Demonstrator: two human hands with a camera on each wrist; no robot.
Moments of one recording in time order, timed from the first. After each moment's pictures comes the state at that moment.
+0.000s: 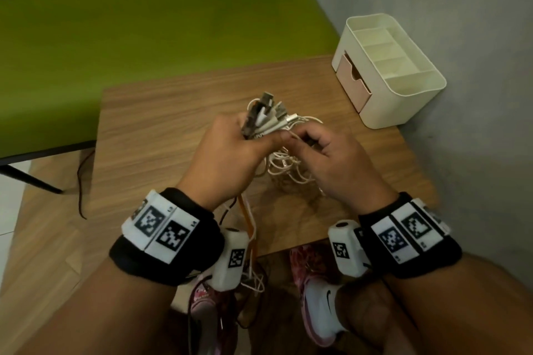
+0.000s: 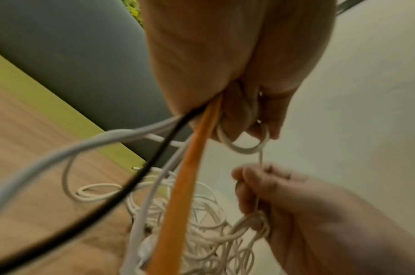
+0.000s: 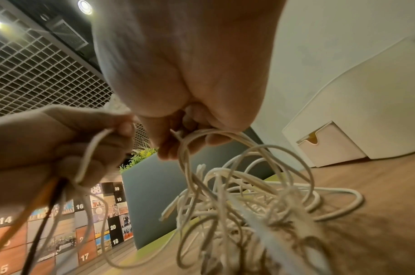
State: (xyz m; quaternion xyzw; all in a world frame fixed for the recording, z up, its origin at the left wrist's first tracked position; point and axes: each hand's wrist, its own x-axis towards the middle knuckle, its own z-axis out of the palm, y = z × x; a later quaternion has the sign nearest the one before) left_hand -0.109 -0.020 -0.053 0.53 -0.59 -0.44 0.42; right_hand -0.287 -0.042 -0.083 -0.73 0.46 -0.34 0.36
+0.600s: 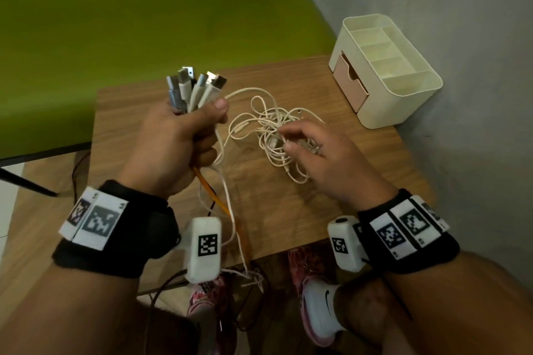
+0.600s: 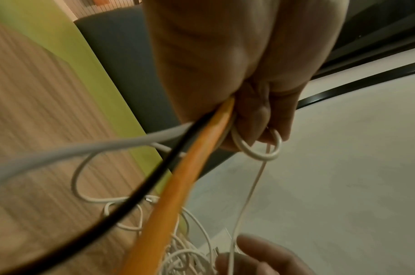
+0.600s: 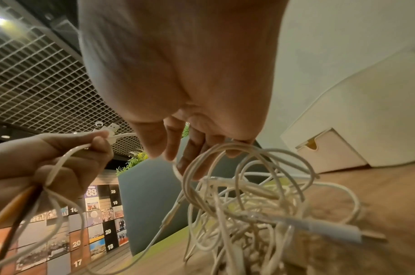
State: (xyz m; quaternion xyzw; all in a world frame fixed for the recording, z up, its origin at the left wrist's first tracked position) left_hand -0.062 -0.028 -0.046 0.49 -0.40 -0.57 0.52; right_hand -0.288 -0.046 -0.084 -0.75 0.49 -0.29 0.35
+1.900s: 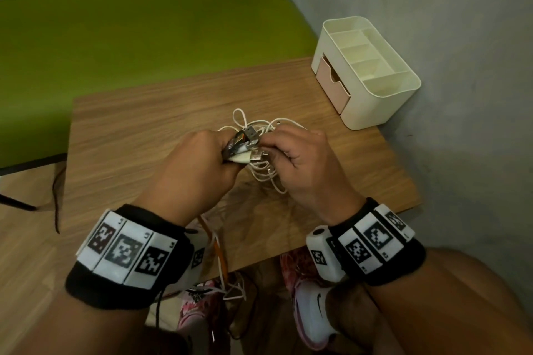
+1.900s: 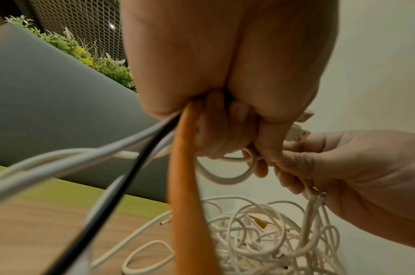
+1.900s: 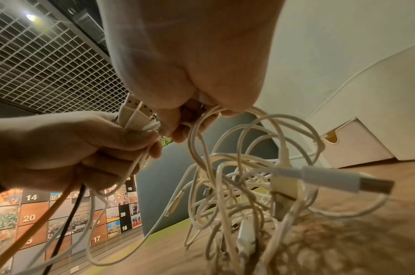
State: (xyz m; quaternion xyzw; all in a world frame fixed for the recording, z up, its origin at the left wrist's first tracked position) left_hand -0.092 -0.029 -0.064 0.61 -0.72 -0.24 0.23; right_hand -0.275 -0.047 -0.104 -0.79 0.43 -0.40 0.19
